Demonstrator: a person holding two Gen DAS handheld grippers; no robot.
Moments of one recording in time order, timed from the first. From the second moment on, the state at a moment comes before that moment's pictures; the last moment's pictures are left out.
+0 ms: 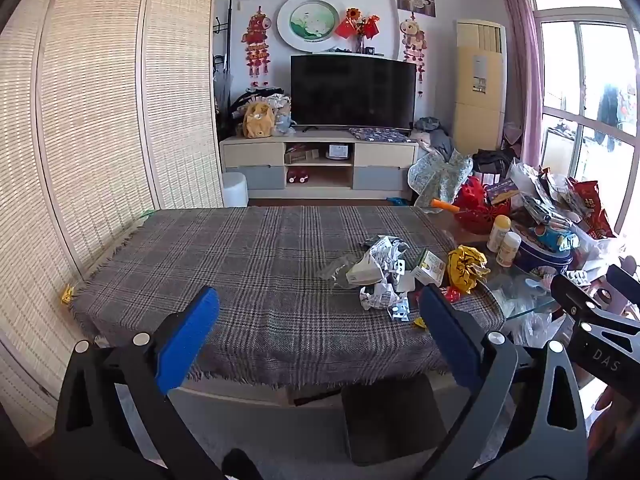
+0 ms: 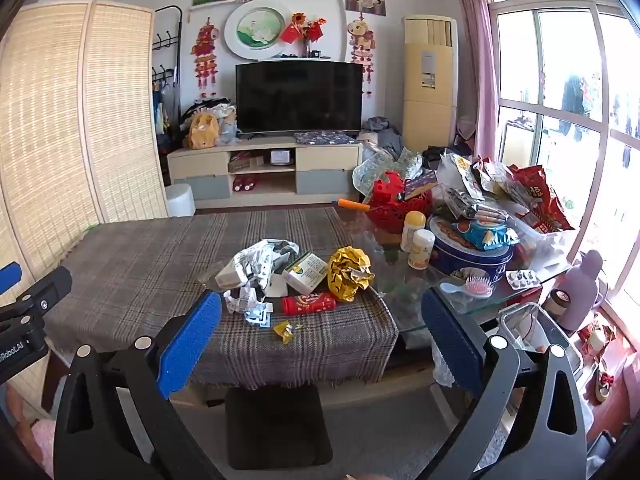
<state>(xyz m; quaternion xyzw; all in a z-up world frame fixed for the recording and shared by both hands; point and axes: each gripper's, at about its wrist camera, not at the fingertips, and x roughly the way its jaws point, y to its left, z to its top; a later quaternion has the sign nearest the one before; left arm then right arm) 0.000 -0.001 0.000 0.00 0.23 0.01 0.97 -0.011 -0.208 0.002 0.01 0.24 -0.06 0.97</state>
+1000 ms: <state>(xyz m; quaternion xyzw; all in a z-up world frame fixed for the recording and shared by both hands) -0.002 -0.002 0.005 0.00 0.23 0.00 0.97 -0.013 -0.206 0.004 0.02 0.22 -0.06 0.97</state>
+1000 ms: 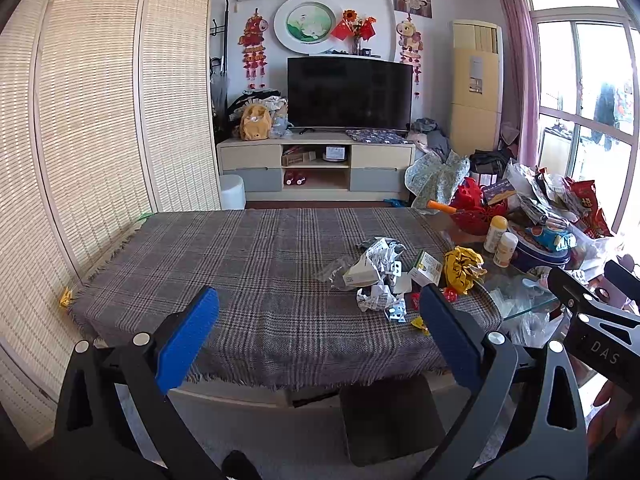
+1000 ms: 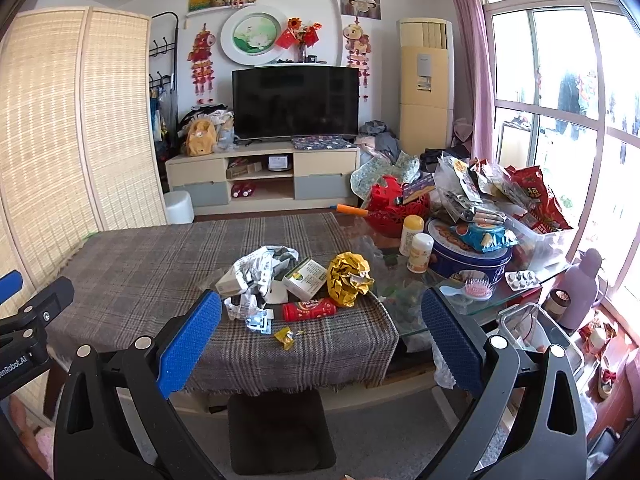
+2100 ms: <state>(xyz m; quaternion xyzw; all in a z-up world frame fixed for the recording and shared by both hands) -0.002 -0.002 0.006 0.00 0.23 0.00 0.97 -0.012 -0.205 0.008 0.02 0.22 -0.06 0.97</state>
